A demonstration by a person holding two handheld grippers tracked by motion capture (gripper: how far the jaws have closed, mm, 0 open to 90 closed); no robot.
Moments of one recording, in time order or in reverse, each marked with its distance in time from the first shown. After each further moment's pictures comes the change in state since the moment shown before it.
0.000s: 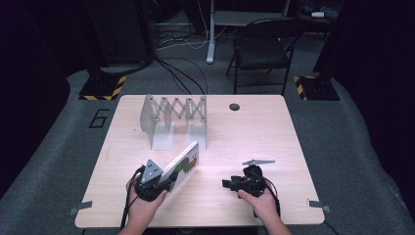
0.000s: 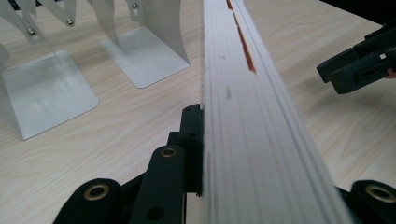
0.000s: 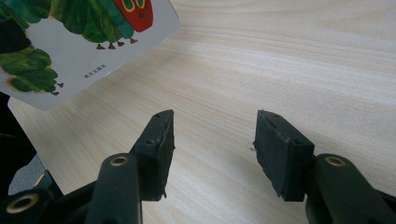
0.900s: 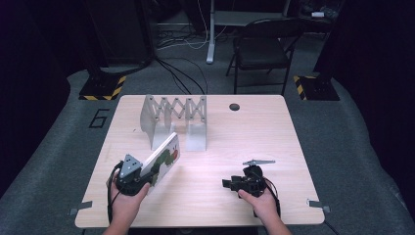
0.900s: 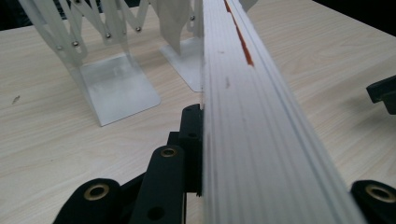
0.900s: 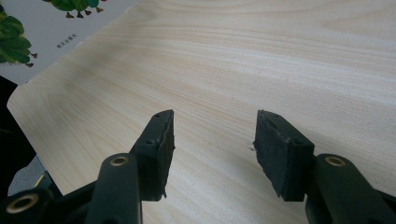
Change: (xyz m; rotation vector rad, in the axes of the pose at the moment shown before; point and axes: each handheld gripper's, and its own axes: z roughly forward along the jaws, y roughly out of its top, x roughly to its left) left arm 0.037 -0.001 -0.028 -0.044 0.115 -0.085; right arm -0.001 0.000 0.000 -0.004 -0.004 0.000
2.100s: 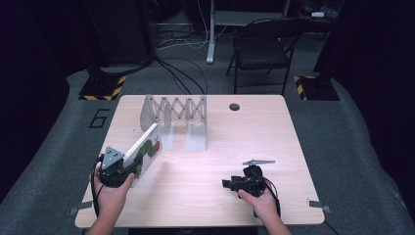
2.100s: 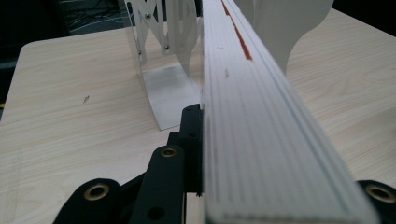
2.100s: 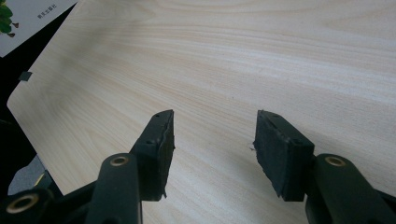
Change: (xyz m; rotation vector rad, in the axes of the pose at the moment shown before) left arm 0.038 0.010 -0.016 -0.033 0.111 -0.056; right arm 0.000 0.000 0.000 0.005 0.004 0.000
